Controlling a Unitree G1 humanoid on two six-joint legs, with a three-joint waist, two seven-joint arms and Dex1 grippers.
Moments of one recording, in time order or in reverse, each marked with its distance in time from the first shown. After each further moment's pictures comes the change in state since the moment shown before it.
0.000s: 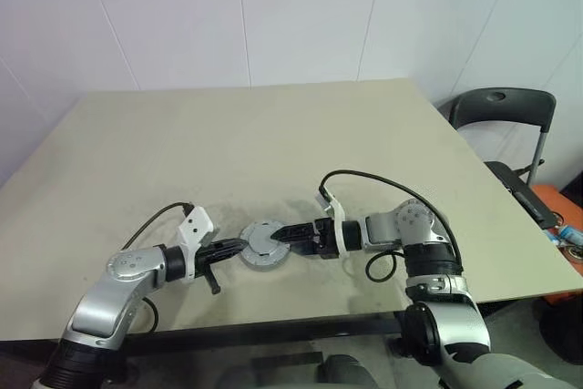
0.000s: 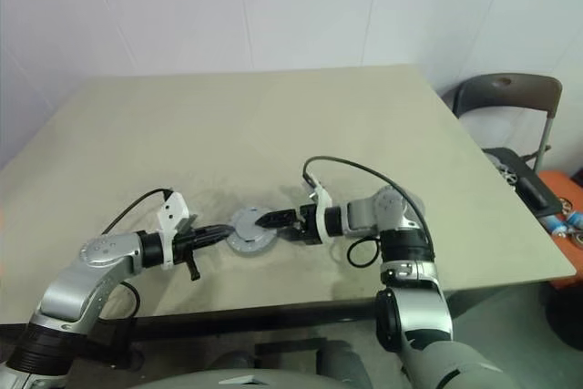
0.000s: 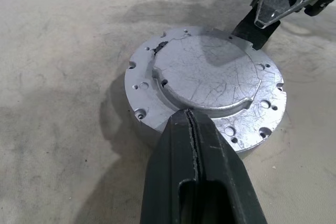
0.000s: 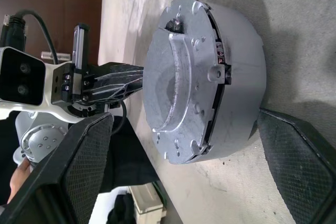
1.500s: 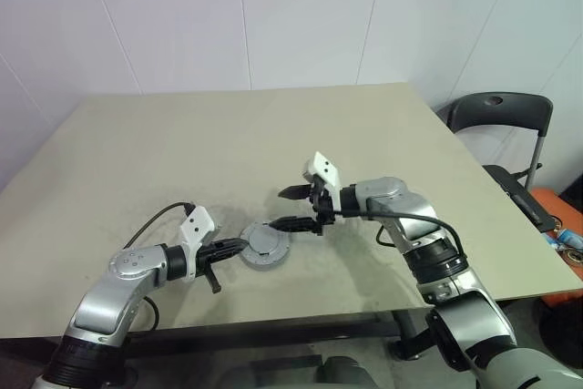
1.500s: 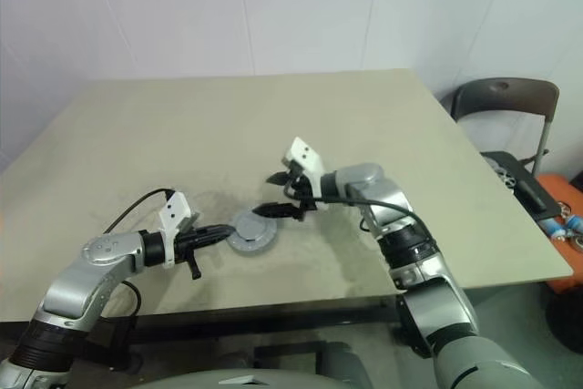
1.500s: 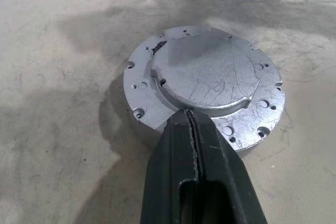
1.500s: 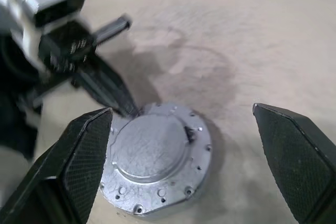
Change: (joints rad) left arm -0.016 0.002 -0.010 0.029 0.002 -0.010 -0.001; right arm -0.020 -0.194 0.391 -0.183 -0.473 -0.873 0.618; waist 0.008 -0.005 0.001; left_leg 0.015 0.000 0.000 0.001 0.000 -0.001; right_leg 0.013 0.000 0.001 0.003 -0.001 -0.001
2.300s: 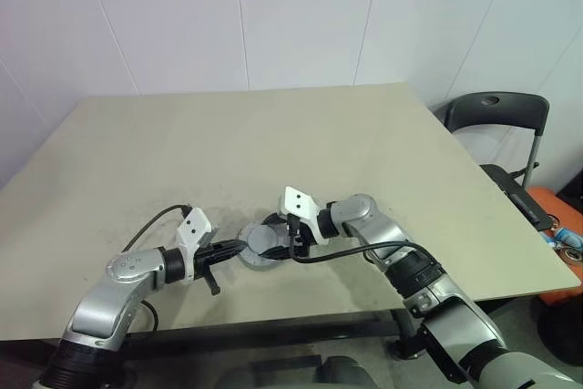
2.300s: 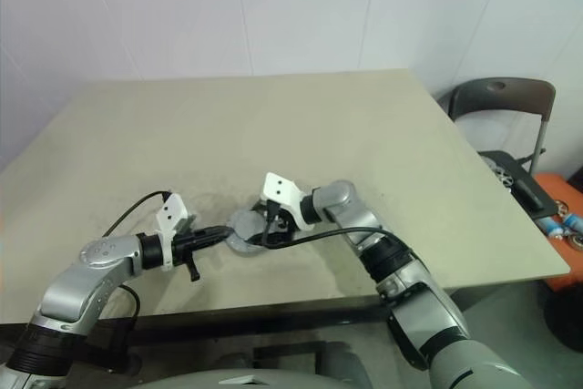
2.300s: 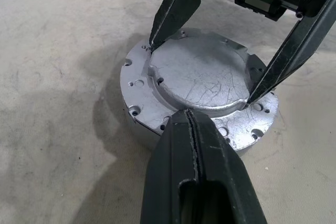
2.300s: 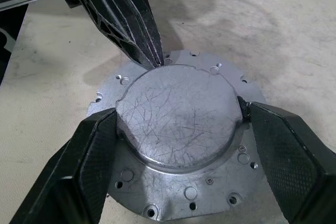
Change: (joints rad) left arm 0.018 0.001 0.013 -0.003 -0.025 0.000 0.013; right arm 0.032 0.048 0.253 0.124 -0.238 -0.375 0.030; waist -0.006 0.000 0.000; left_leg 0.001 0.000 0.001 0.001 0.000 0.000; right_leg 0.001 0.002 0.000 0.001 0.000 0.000
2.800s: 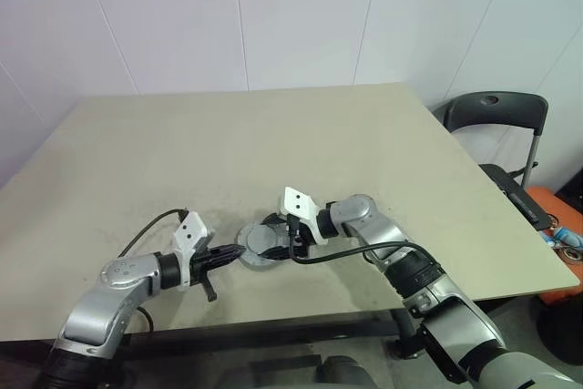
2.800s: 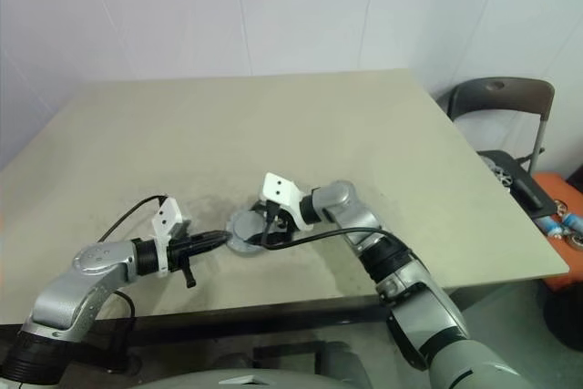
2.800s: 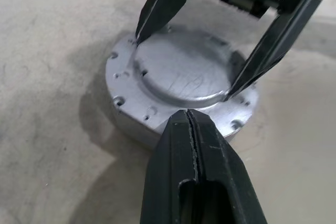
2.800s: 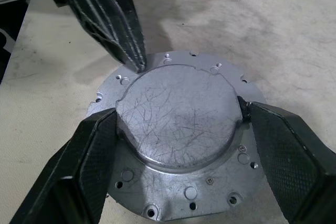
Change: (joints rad) left arm 0.030 0.013 0.012 -0.019 -0.033 -0.003 -0.007; right arm 0.000 0.004 0.001 0.008 0.003 -0.013 -0.001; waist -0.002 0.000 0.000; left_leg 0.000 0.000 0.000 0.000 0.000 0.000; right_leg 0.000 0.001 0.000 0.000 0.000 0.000
